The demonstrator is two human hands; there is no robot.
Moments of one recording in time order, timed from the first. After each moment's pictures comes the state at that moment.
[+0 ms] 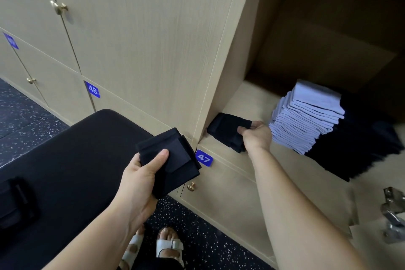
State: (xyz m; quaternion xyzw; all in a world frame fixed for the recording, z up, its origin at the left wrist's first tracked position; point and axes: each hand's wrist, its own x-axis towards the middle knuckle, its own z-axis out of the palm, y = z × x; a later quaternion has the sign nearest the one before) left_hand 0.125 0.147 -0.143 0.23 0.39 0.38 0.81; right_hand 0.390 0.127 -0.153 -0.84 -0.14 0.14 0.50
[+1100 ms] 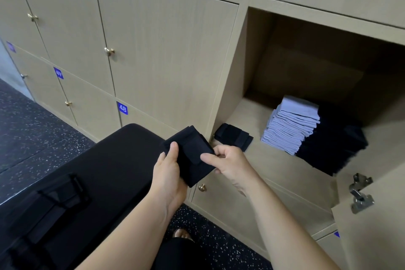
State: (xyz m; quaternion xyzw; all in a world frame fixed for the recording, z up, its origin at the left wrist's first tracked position) left_hand 0.100 0.096 -0.079 0.21 0.36 0.40 0.82; right_hand 0.236 0.044 -0.080 -0.72 -0.41 0.33 0.44
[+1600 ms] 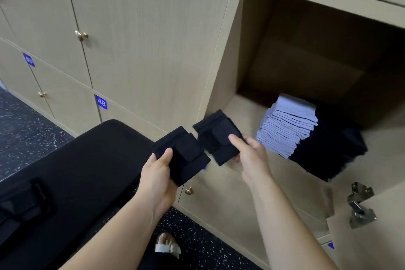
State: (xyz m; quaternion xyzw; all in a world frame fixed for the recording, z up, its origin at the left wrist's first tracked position) left_hand 0.135 0.117 -0.107 0.20 0.36 0.39 0.82; right_hand 0.313 0.059 -0.096 -0.66 -0.19 0.28 0.67
